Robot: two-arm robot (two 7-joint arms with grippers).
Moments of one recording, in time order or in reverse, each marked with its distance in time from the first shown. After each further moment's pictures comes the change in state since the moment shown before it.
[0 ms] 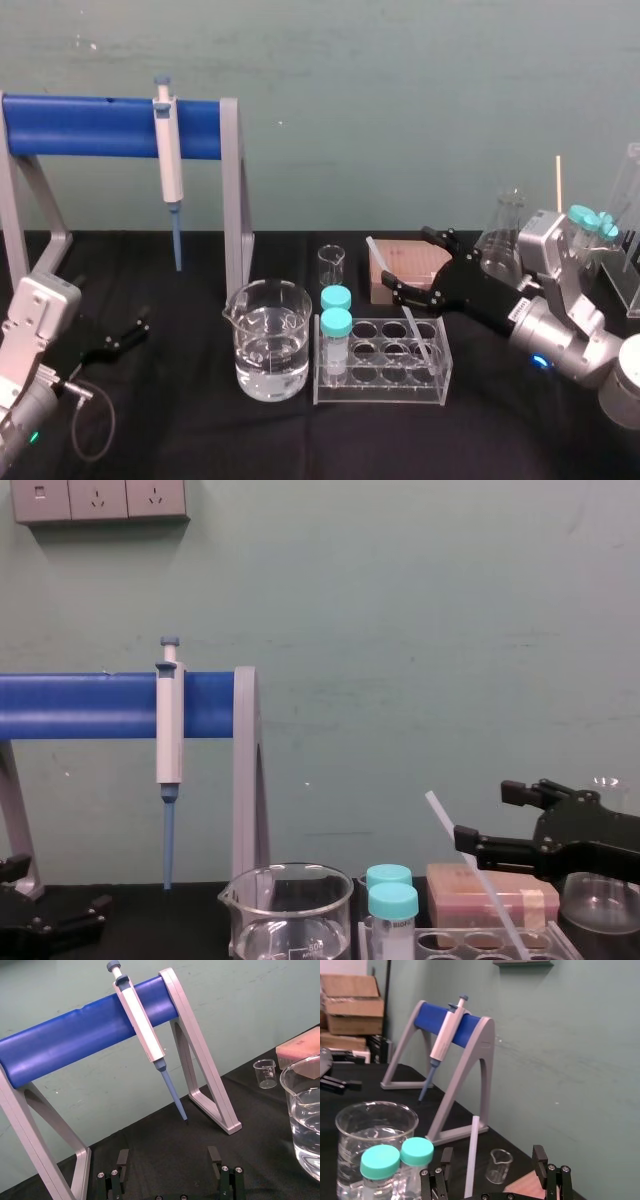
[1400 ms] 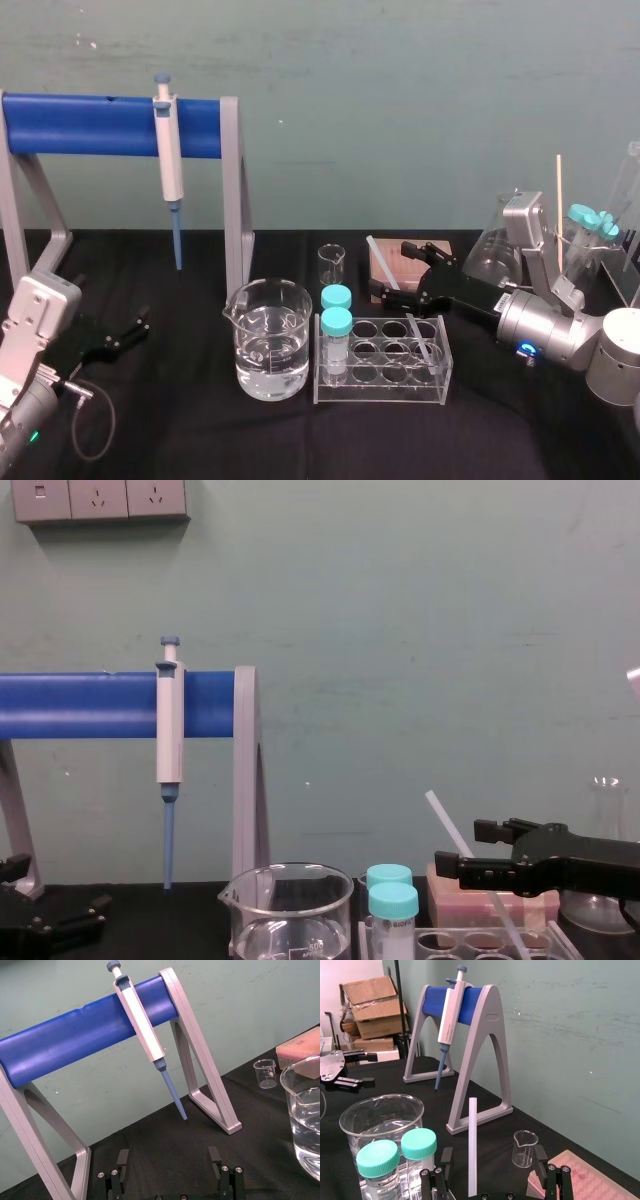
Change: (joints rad) left arm 0.000 0.000 0.000 0.000 0.000 0.000 0.000; right arm 0.146 -0.101 0.022 0.273 0.066 0.111 0.234
